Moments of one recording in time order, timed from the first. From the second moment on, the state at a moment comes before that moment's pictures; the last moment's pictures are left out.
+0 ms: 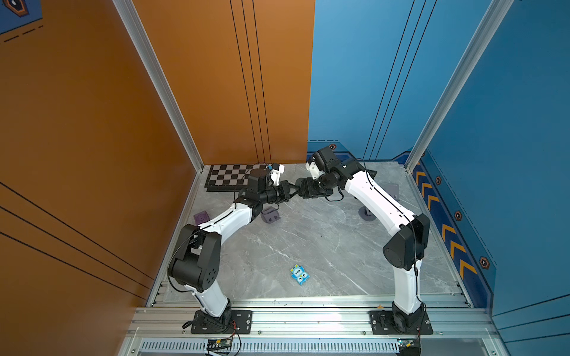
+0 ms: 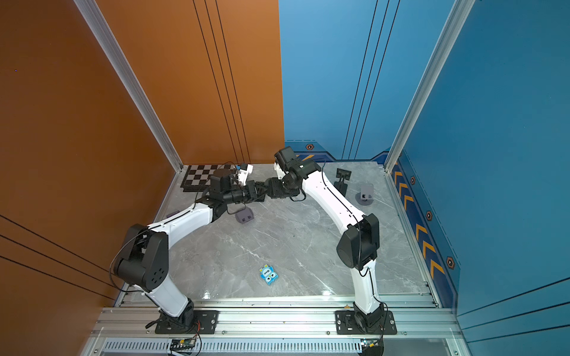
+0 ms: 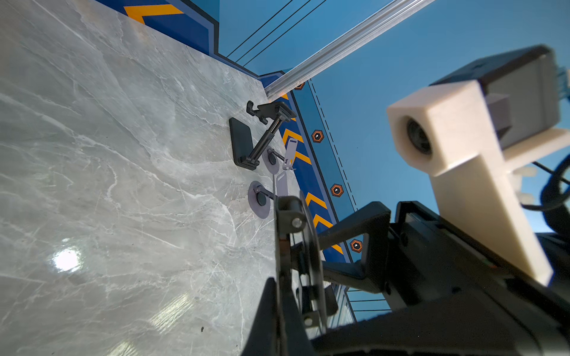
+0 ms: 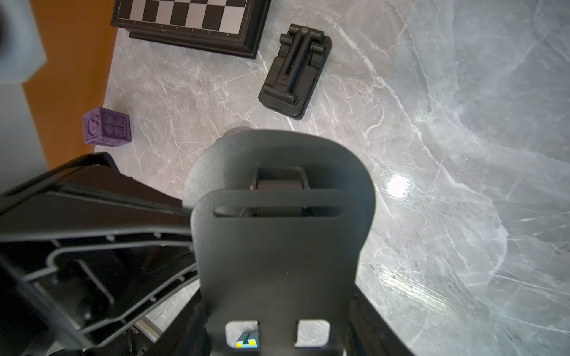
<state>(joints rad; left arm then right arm) -0.32 1.69 1.12 0.22 0.73 -0.79 0.60 2.05 2.14 -1.11 -0.20 0.39</state>
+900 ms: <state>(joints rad) -0.31 1.62 1.04 0.14 0.66 -0.50 0.57 2.16 2.37 -1.34 -0.34 0.32</state>
